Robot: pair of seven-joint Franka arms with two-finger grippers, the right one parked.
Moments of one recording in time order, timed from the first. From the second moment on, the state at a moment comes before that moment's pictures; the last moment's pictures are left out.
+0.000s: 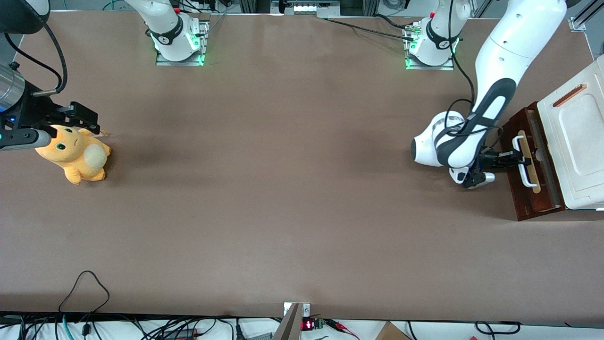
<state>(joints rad) 0.09 0.63 -0.32 -2.10 1.56 1.40 -1.09</state>
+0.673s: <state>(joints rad) -0.05 0.63 -0.45 -2.09 1.50 1.33 -1.09</state>
